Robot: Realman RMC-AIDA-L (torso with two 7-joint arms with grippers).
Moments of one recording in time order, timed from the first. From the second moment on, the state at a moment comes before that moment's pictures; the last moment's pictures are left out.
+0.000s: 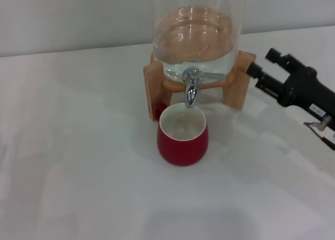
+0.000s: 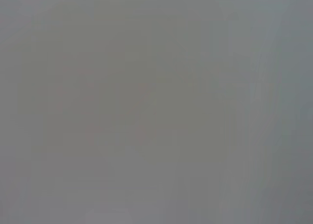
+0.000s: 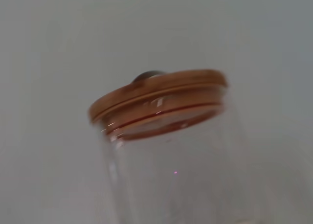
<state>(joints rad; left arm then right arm) -0.14 -2.09 -1.13 -0.36 2.57 1.32 -0.13 0.38 1.98 -1.44 -0.15 -0.50 -1.52 0.77</state>
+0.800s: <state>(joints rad) -0.17 -2.09 -1.10 -0.33 2.57 1.31 -0.12 0.39 2.00 -1.46 -0.20 -0.62 -1.53 0.79</state>
